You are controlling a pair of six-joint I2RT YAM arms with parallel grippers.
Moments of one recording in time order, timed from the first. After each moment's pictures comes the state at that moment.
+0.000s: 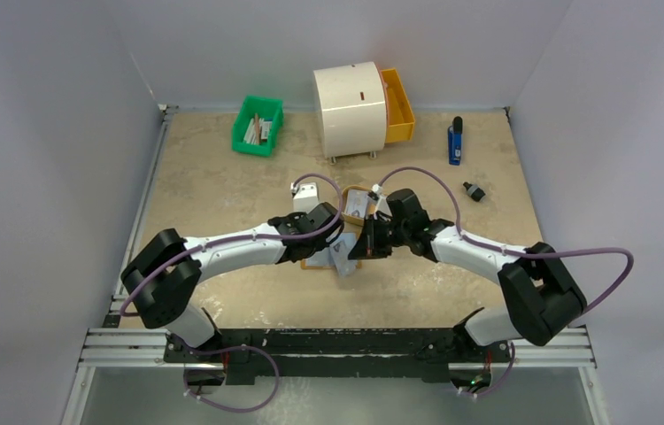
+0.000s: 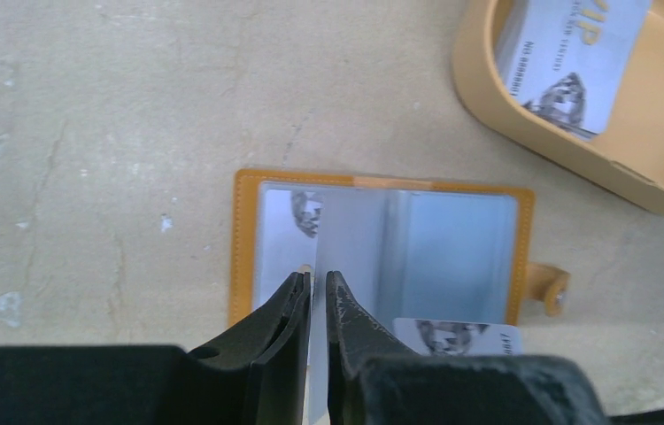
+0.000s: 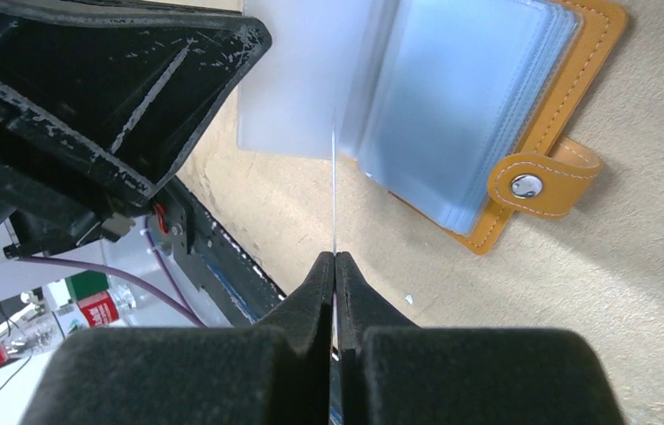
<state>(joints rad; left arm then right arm) -0.92 1.57 0.96 -0.39 -0.54 -0.92 0.58 1.42 0.69 -0.09 -0.51 0.67</state>
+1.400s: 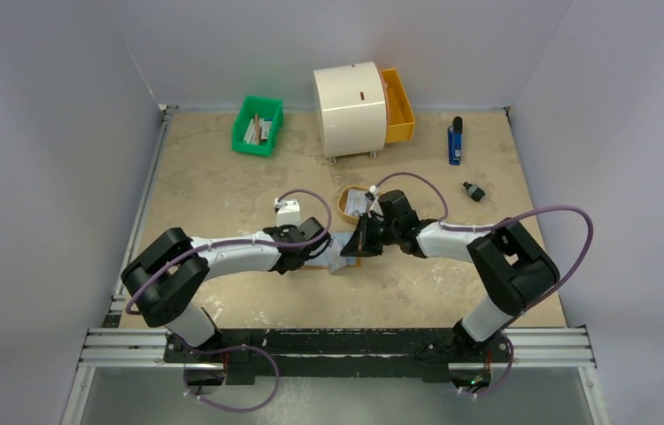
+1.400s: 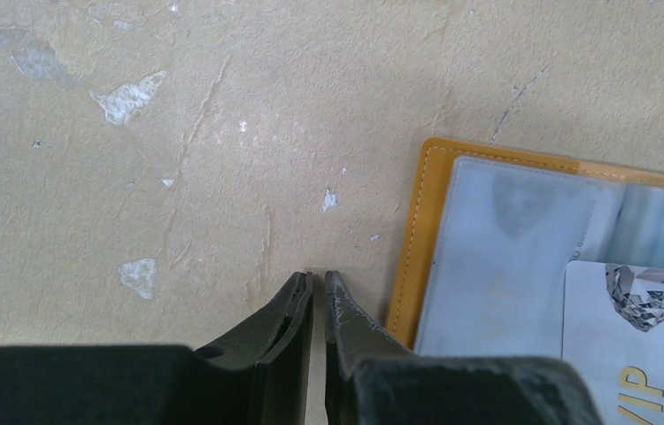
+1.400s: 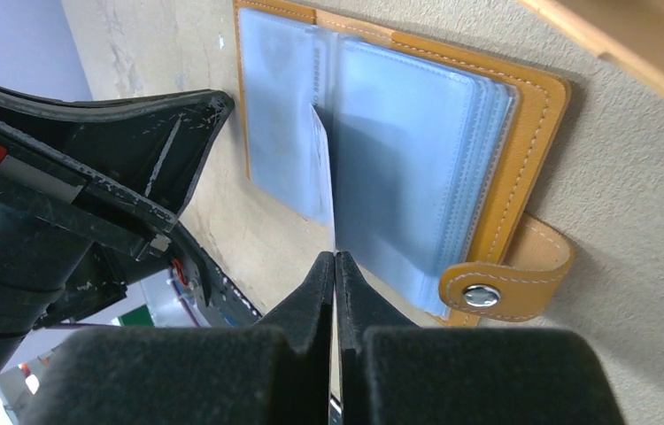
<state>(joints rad) -0.88 1.58 0.80 -0.43 -0.64 -0.95 0.58 1.61 0.69 0.12 -0.49 0.82</state>
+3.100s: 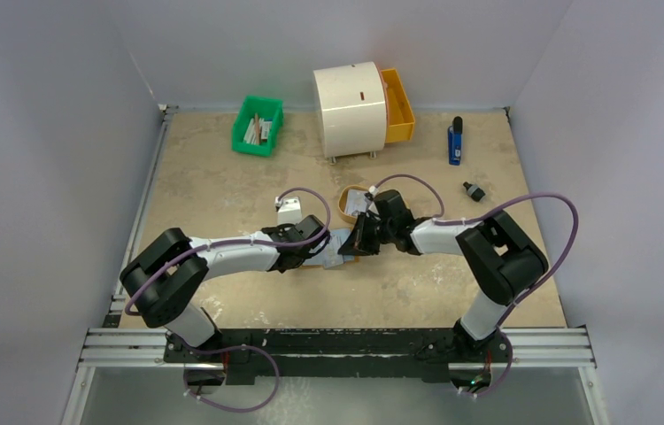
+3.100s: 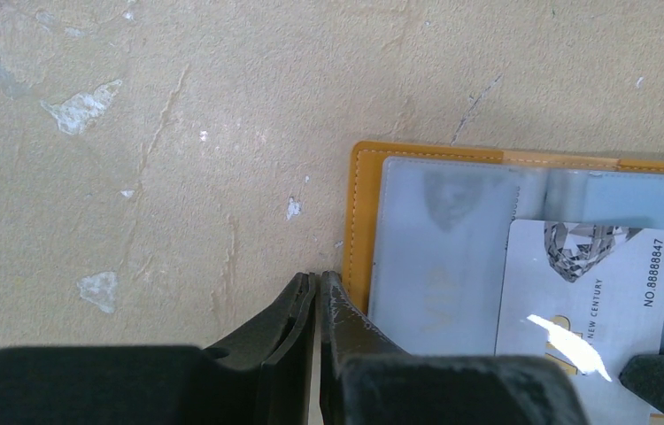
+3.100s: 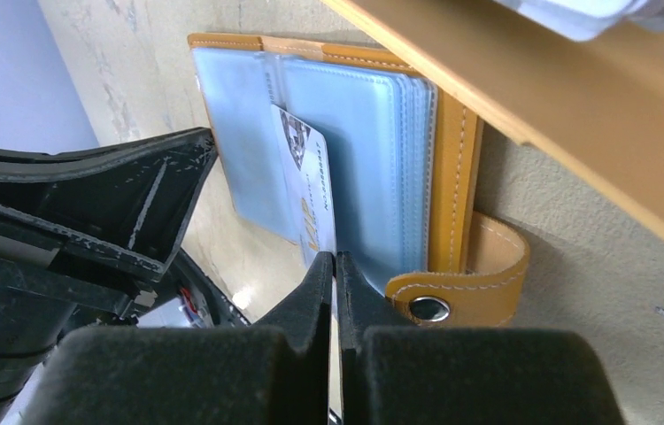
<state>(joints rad) -0.86 1.58 0.79 -0.36 -0.60 -0.94 0.59 1.70 0.73 0.15 -0.46 0.89</state>
